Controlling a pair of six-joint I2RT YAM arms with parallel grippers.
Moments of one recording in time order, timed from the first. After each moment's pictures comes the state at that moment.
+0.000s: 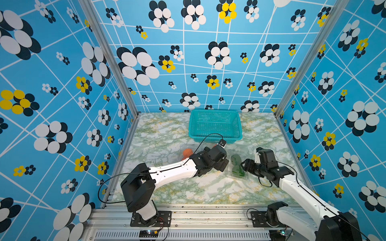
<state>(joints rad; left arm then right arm) -1.01 1.63 1.14 -0.28 -0.30 -0.24 0.26 1.01 0.53 -0.44 -0.17 0.58</state>
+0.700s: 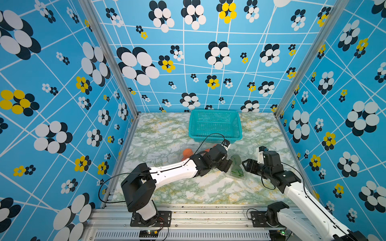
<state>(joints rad) -1.02 1.64 1.14 -0.17 -0.13 -0.26 0.24 0.84 0.53 -0.50 -0.13 0.50</state>
